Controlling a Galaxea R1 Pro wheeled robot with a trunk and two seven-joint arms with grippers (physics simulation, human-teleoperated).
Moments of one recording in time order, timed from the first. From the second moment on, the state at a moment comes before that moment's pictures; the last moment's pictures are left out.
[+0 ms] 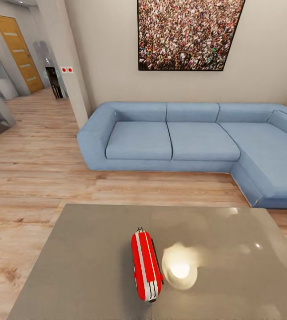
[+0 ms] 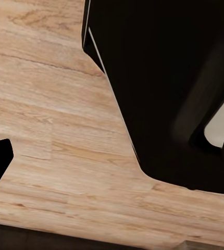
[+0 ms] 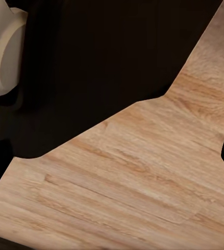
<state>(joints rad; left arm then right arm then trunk) 0.00 0.01 0.01 -0.02 0.22 -0.02 -0.01 0.00 0.00 0.43 0.00 -0.02 -0.12 0.01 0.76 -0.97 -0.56</state>
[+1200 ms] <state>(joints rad) 0.00 0.01 0.01 -0.02 0.22 -0.02 -0.01 0.00 0.00 0.43 0.00 -0.02 -0.12 0.01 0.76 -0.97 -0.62</state>
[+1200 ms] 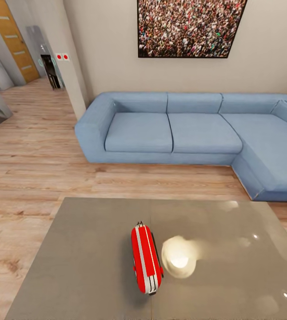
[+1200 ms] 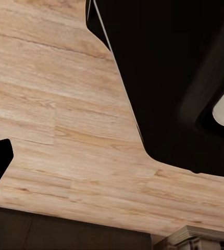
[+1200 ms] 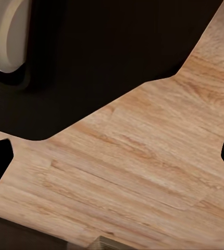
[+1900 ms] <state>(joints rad) 0.00 0.01 0.01 -0.02 0.22 -0.02 -0.01 0.00 0.00 0.43 0.00 -0.02 -0.12 0.01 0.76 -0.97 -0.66</state>
